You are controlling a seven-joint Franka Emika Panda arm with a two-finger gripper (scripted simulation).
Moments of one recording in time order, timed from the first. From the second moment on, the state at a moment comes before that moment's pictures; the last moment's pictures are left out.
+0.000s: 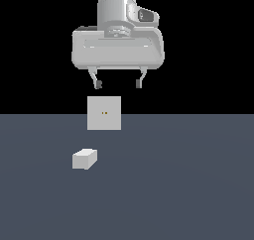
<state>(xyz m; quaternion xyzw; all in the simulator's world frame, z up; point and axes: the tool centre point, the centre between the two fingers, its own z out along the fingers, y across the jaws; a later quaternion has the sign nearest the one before) -0.007 0.020 0.166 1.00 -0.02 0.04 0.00</state>
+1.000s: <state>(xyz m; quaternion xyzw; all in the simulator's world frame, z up) -0.041 0.055 0.111 0.99 -0.05 0.15 0.01</state>
